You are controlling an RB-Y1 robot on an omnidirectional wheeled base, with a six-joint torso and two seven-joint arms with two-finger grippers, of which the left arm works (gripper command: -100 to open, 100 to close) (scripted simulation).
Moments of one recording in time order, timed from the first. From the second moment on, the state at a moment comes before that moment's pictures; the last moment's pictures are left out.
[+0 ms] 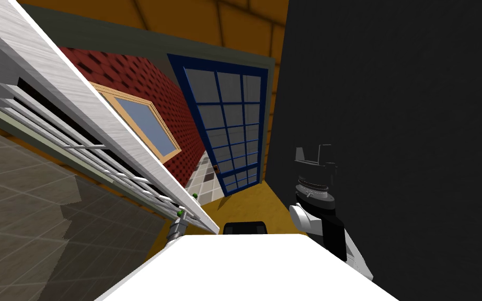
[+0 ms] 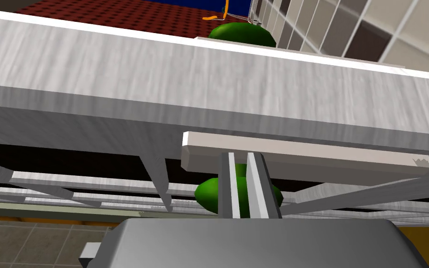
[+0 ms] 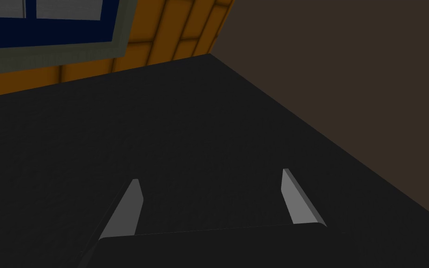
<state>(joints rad) 0.37 0.19 0.26 -0.86 0.06 -0.87 0.45</state>
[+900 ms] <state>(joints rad) 0.36 0.18 0.20 -0.85 0.07 -0.88 0.59</state>
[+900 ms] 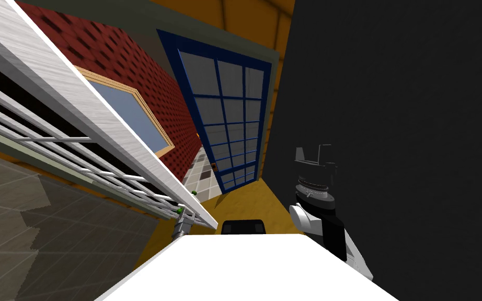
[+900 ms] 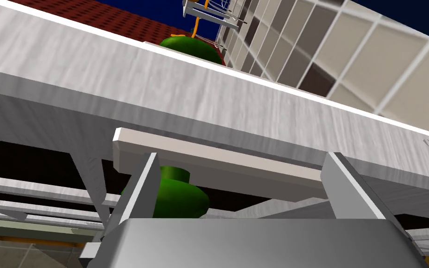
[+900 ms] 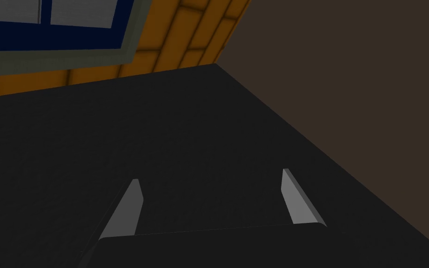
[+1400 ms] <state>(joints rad) 0.38 0.18 0.17 -0.90 0.08 -0.88 0.70</state>
